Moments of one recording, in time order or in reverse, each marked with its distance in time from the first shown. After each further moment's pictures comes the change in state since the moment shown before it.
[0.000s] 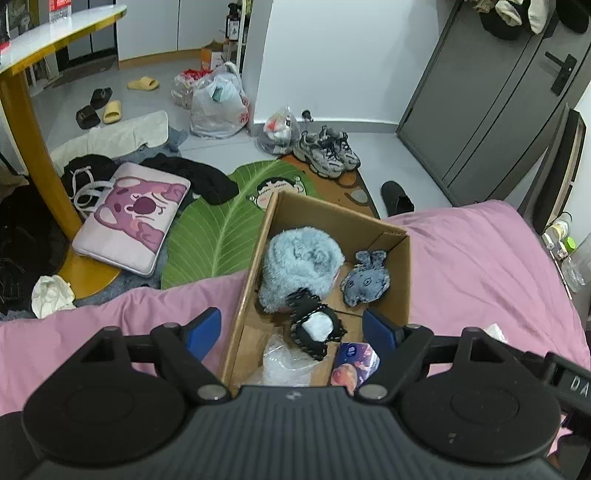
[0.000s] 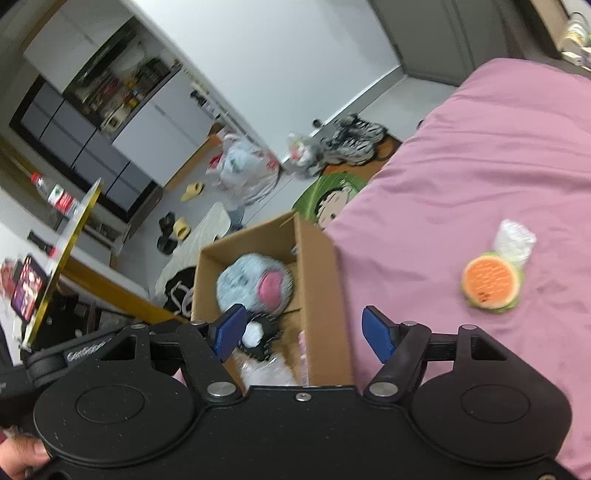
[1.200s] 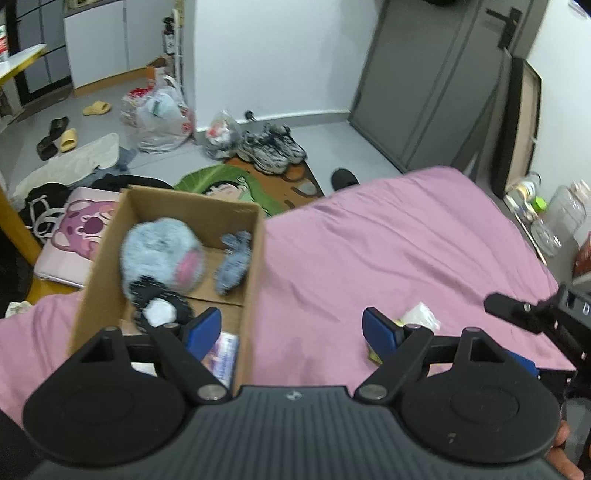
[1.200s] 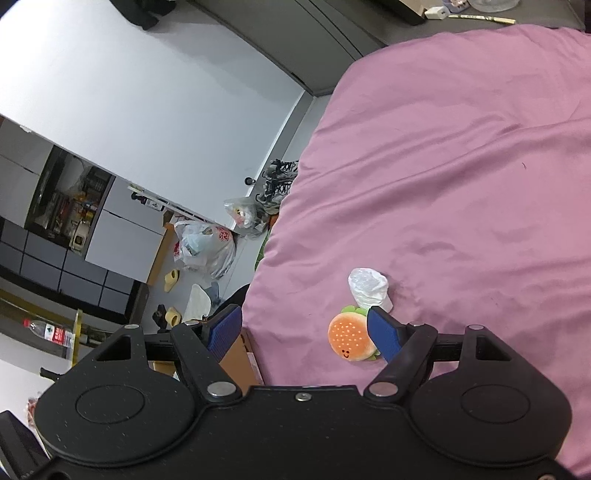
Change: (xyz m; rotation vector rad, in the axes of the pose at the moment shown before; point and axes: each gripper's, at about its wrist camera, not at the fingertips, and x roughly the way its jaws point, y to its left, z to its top) left arm 0.020 -0.143 -0.035 0.132 -0.002 -0.046; right arm -0.027 -0.146 0.023 0.357 -0.104 0.000
